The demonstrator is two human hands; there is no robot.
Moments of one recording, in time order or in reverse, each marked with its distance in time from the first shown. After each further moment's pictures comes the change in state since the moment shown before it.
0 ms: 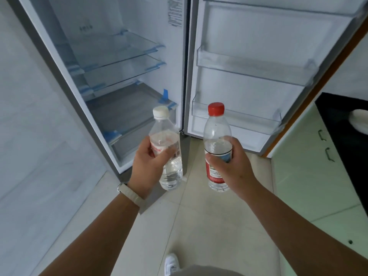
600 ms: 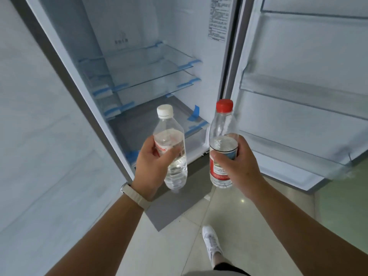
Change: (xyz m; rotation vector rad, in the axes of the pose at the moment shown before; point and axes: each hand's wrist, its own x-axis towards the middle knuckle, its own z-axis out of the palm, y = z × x) left_hand 0.134 -0.005 -0.038 0.105 0.189 0.018; right_hand 0.164 -0.006 0.070 0.082 -0.128 -0.037
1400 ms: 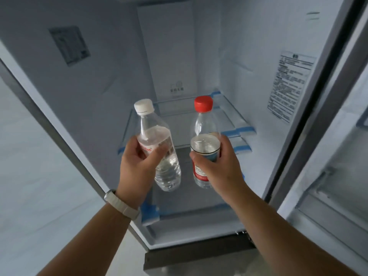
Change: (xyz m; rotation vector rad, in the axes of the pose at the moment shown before) left_hand 0.190 0.077 0.014 0.071 0.540 0.169; right_hand 0.271 -0.068 0.074 0.258 -0.450 -0.268
